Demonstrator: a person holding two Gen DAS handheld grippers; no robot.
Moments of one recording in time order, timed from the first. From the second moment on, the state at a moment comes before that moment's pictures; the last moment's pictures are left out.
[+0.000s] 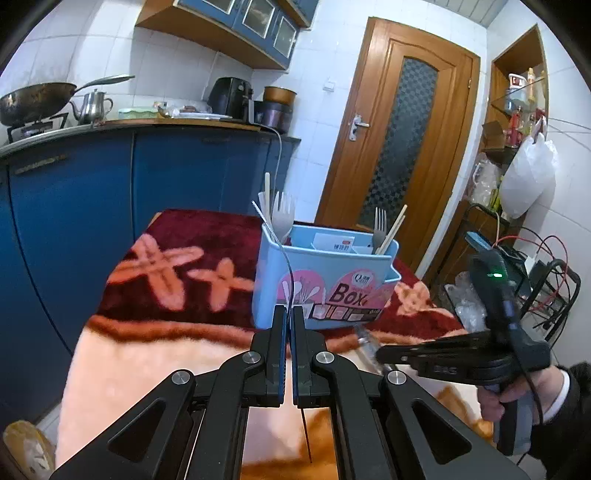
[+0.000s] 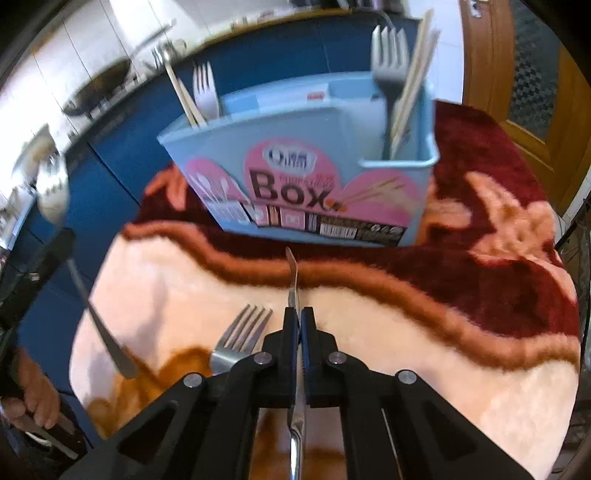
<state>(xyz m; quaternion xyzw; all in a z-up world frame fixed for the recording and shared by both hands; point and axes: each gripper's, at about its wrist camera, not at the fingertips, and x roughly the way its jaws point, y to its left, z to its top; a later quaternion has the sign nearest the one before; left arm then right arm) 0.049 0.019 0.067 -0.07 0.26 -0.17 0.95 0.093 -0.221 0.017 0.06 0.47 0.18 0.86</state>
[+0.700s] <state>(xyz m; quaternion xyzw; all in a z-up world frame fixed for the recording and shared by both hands) 0.063 0.006 0.107 -0.09 0.18 -0.14 0.97 0.020 -0.266 0.100 0.08 0.19 0.12 0.97</state>
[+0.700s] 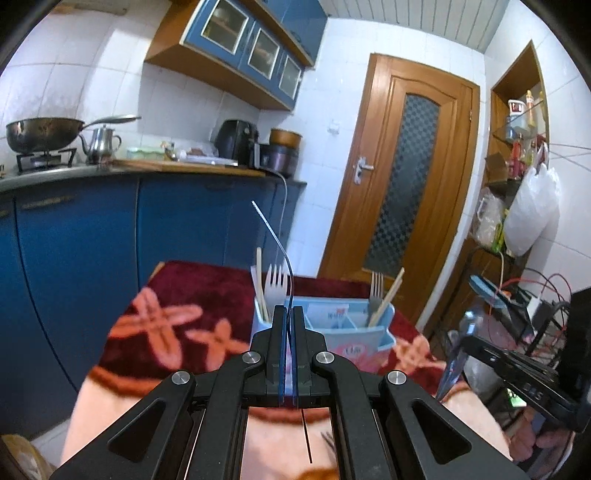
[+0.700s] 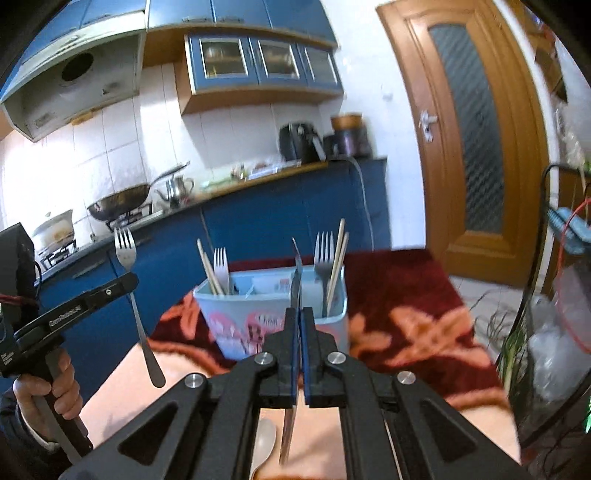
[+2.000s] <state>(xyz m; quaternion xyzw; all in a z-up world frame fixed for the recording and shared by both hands) 0.155 -0.025 0.117 -0.05 0.08 -0.07 0.99 0.067 -0.274 0.158 0.07 0.08 0.07 0.99</state>
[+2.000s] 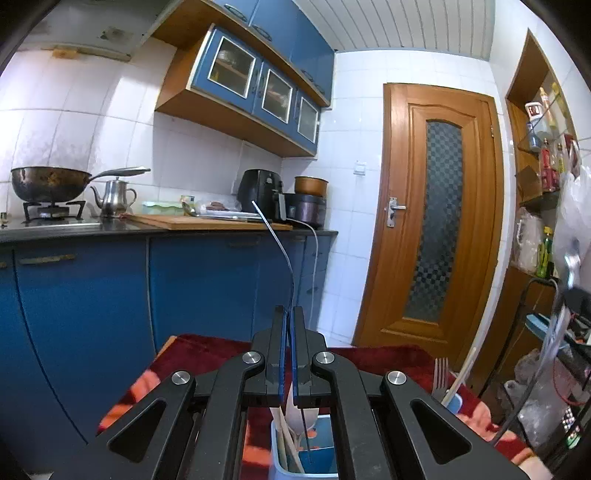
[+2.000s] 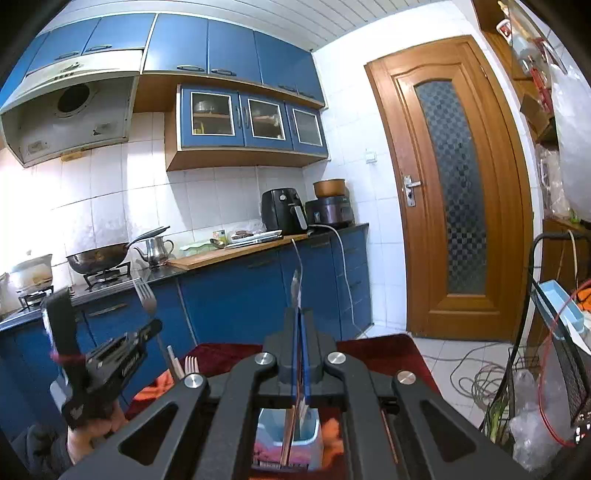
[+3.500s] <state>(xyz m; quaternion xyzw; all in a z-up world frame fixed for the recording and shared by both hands) 0.145 -0.032 0.075 -0.07 0.20 -0.12 0.97 0.105 -0.256 0.105 0.08 0.18 0.11 0.97</state>
